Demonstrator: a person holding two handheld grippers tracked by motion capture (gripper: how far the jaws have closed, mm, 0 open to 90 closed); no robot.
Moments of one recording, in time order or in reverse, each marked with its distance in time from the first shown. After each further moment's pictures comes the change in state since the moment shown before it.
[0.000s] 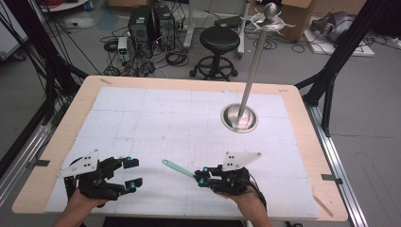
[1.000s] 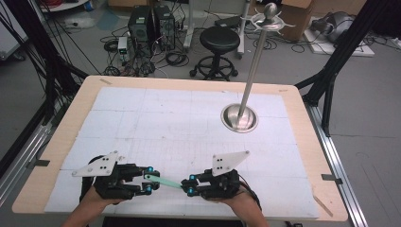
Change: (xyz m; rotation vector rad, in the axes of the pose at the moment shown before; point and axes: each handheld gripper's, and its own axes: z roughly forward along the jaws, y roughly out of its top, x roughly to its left) left arm -0.012 0.012 0.034 -0.025 -0.237 0.086; right arm 0.012 0.014 0.018 -0.008 0.210 -0.041
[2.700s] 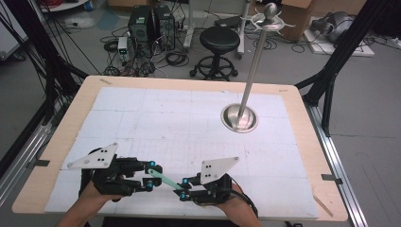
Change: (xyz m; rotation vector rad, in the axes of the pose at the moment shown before) left arm -0.006 0.035 0.008 -0.041 -0.028 -0.059; right arm 0.015 0.009 0.017 0.061 -0.040 -0.089
